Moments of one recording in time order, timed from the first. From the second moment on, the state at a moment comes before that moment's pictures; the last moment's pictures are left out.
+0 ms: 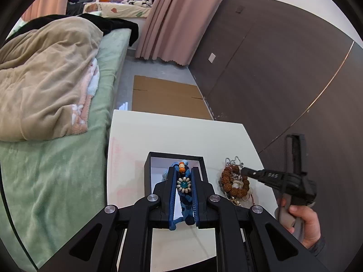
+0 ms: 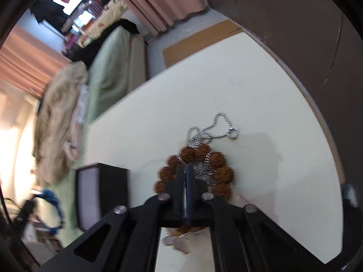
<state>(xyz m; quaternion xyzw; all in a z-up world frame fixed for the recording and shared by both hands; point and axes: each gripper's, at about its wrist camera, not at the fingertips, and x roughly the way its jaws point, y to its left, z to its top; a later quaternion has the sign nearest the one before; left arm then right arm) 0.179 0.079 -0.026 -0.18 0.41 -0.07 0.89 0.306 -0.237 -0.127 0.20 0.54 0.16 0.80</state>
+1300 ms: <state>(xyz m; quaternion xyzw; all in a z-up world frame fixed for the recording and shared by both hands) 0.168 0.087 -0.019 -0.18 0.40 -0.08 0.89 0.291 -0.224 -0.080 0.17 0.50 0.17 0.83</state>
